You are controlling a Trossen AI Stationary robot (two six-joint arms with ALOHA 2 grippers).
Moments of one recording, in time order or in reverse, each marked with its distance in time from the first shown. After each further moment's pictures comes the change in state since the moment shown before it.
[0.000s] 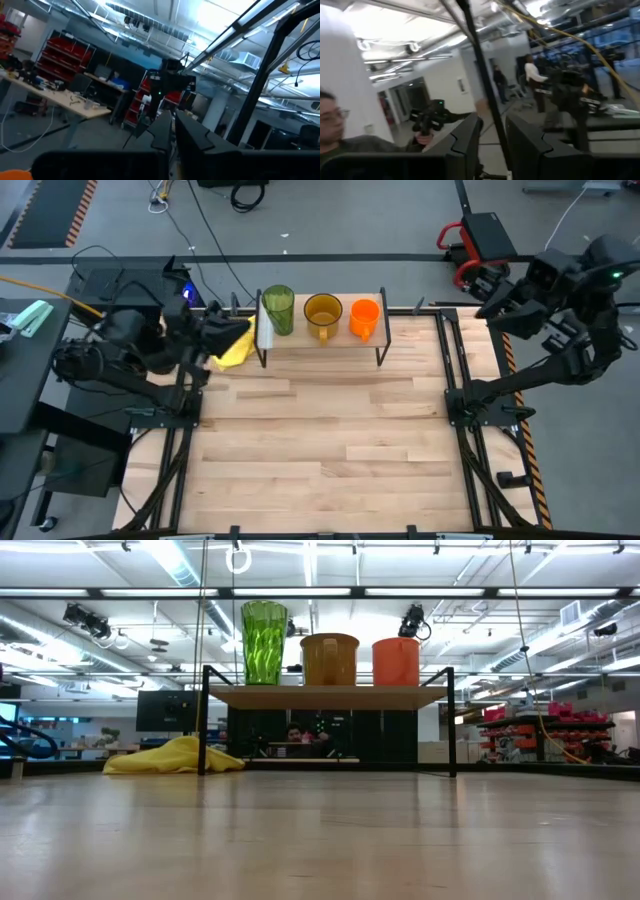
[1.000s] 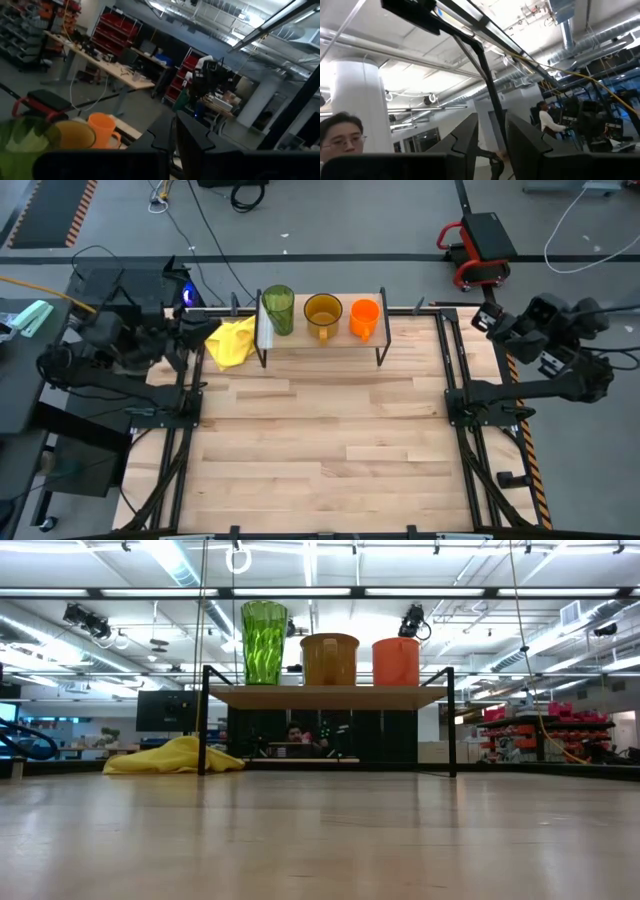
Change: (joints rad) left arm 0.035 -0.269 -0.100 -0.420 -0.145 -0.087; right arm 0.001 -0.519 -0.840 0.668 0.094 0.197
